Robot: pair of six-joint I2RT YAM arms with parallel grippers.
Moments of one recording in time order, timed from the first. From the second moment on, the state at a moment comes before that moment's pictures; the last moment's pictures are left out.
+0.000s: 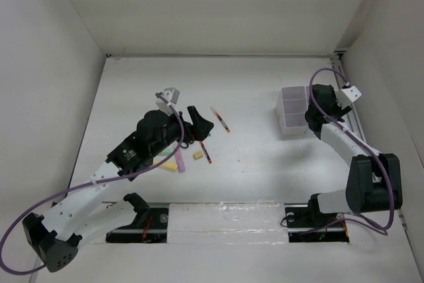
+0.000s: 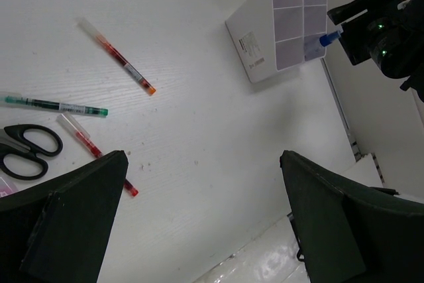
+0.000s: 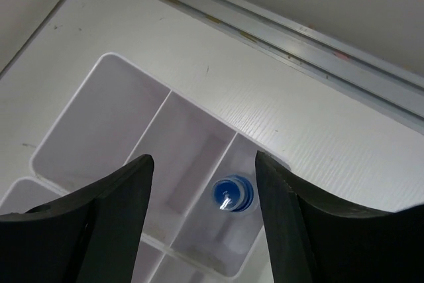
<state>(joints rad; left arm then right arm) -0.73 0.84 0.83 -0.32 -0.06 -0.66 0.05 1.38 0.80 0.01 0.82 0.70</state>
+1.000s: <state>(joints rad) -0.69 1.05 0.94 -0.53 -0.42 -0.88 0.52 1.11 0.97 -0.19 0.50 0.48</state>
